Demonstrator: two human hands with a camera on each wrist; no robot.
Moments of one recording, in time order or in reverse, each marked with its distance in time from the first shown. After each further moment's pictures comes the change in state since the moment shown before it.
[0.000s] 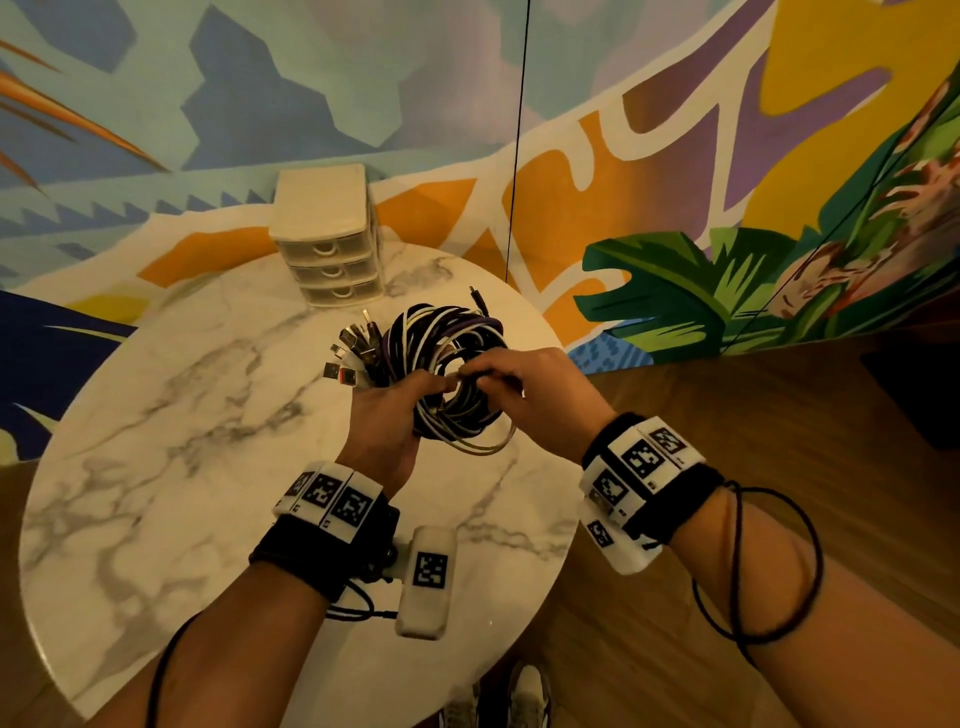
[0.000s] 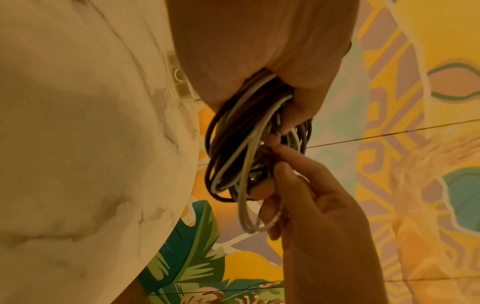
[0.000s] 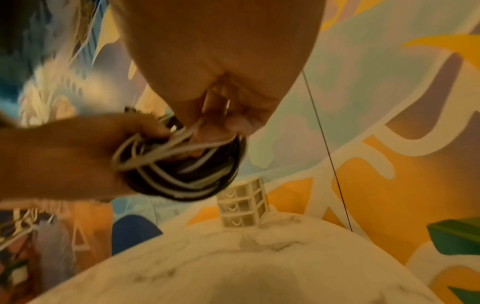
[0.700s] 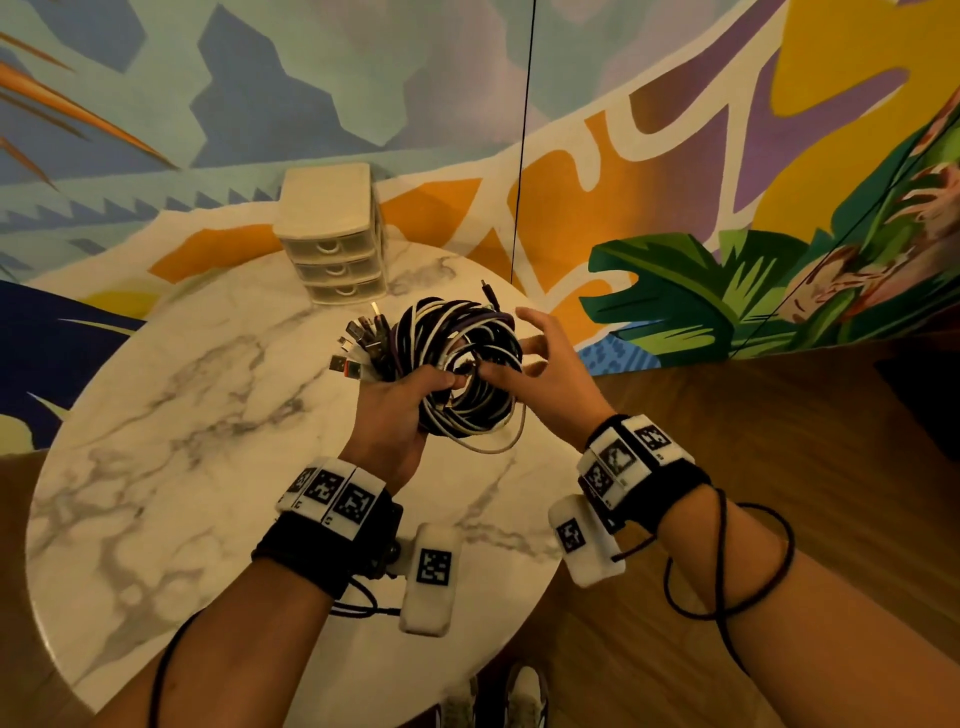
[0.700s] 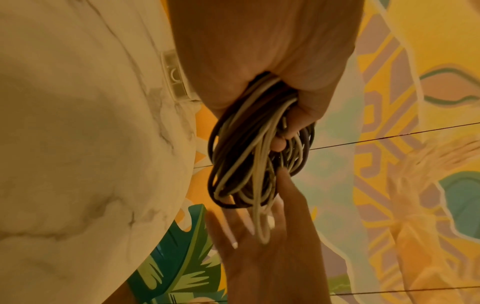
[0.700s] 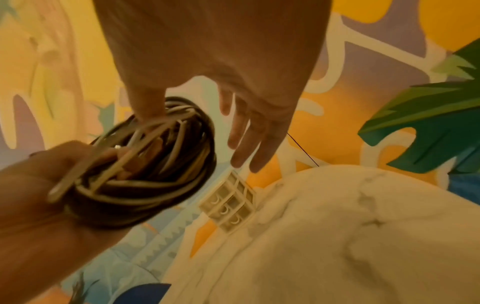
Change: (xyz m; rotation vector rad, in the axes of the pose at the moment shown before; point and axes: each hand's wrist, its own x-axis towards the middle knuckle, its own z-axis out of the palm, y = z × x) left_hand -0.006 0.001 0.014 0.002 -0.013 -0.014; right_hand 0.007 0.028 0.008 0.596 0.155 0.454
